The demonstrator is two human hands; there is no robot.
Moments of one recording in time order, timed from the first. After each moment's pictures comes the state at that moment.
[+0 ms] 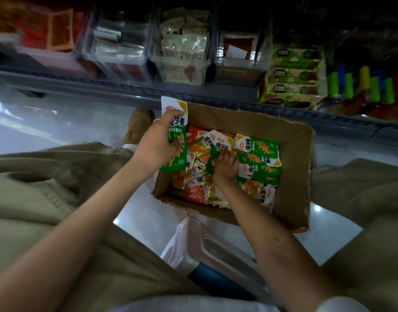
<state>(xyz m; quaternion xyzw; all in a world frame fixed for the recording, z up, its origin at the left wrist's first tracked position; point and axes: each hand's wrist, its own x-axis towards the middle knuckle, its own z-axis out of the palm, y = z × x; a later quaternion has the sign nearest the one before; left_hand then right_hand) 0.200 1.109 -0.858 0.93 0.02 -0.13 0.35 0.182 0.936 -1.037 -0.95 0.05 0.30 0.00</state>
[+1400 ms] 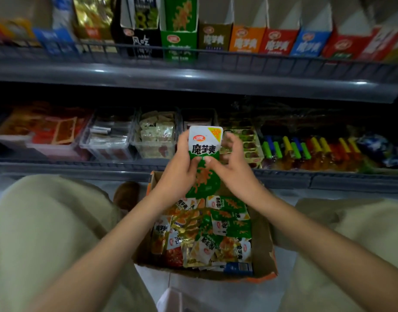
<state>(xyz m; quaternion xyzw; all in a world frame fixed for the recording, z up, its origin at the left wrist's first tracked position) 0.213 1.008 -0.762 0.83 -0.16 0.00 0.53 0.199 0.860 -0.751 -0.83 -0.03 0.01 0.56</state>
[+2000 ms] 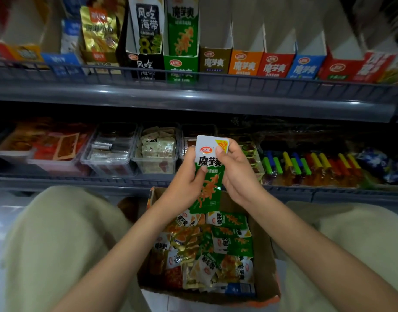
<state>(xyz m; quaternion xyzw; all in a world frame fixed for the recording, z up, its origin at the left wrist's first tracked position) 0.220 0.996 -0.743 0.77 -0.19 -0.01 0.61 0.231 0.872 -0.733 -0.60 0.06 0.04 0.80</state>
